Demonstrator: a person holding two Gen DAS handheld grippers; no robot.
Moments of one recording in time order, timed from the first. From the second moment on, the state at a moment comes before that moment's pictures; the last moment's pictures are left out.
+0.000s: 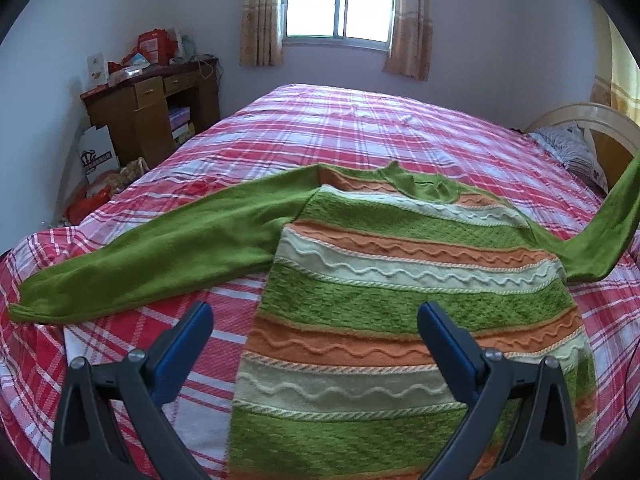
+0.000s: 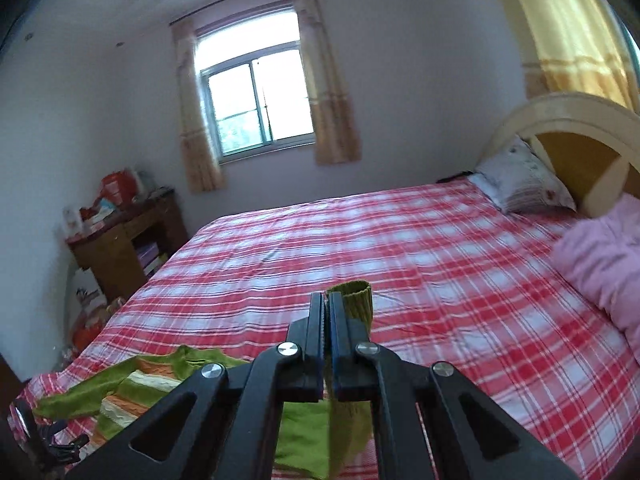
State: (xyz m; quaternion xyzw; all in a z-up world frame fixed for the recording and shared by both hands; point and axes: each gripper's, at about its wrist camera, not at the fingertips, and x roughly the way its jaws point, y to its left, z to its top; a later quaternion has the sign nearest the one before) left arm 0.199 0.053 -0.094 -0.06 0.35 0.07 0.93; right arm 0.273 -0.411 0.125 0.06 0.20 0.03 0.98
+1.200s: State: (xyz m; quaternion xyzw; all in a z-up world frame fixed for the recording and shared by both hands) left arm 0.188 0.099 -0.103 -0.08 0.34 0.12 0.93; right arm 0.332 -0.134 0.092 -0.03 0.24 0.23 0.94
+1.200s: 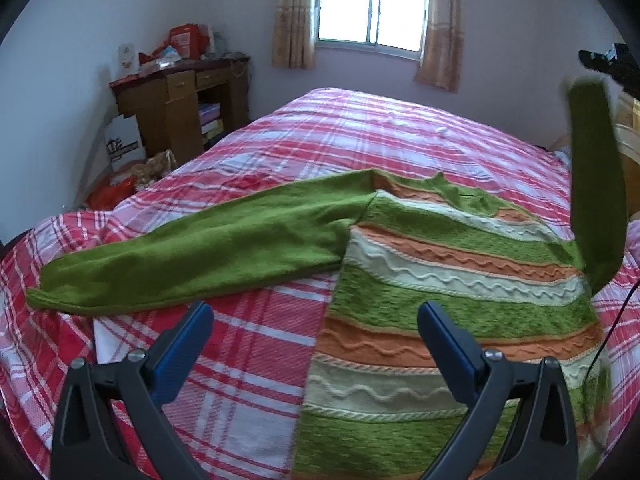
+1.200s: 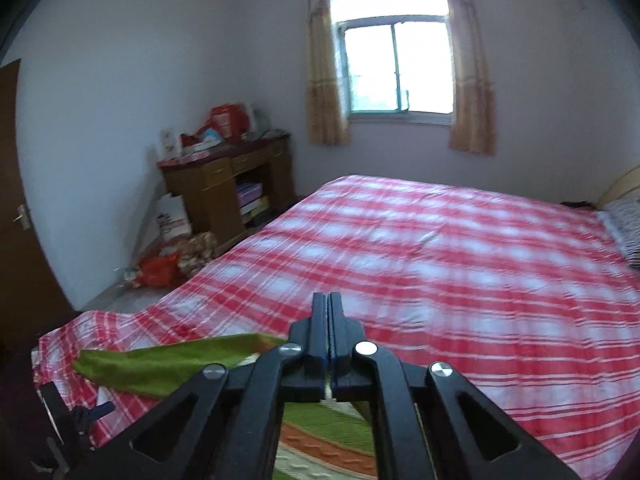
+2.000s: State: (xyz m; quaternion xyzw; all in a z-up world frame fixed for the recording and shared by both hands) left arm 0.285 0.017 -0.087 -0.10 0.43 -0.07 0.90; right arm 0.299 -0.219 -0.116 -0.04 0.42 0.21 0.88
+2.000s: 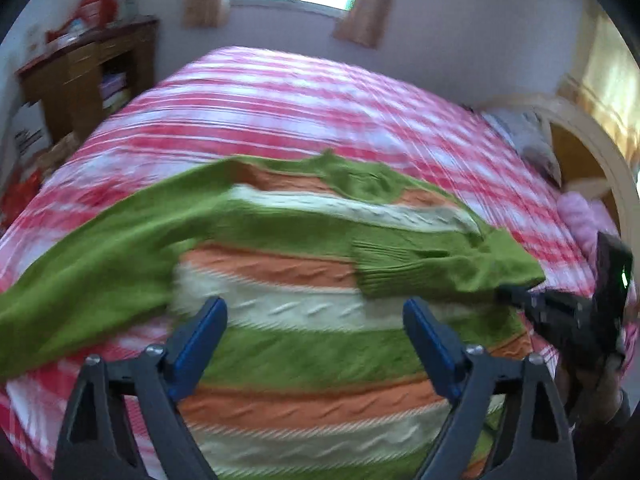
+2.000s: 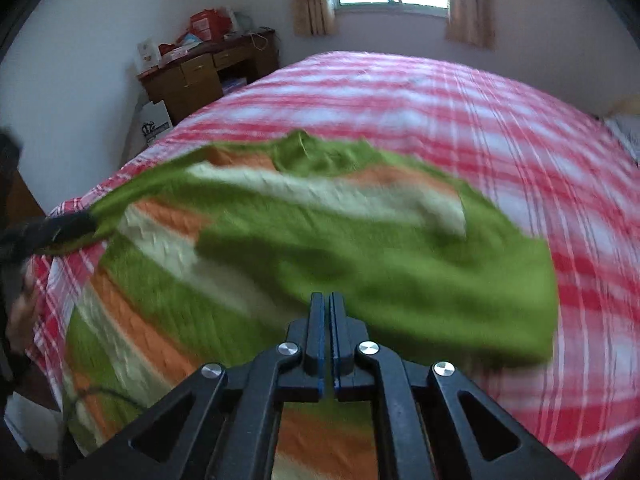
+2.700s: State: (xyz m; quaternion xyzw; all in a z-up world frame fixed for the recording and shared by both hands) left arm 0.339 -0.046 -0.108 -0.10 0.42 -0.12 0.89; right arm 0.221 -0.343 -0.145 0.15 0.33 0.16 0.92
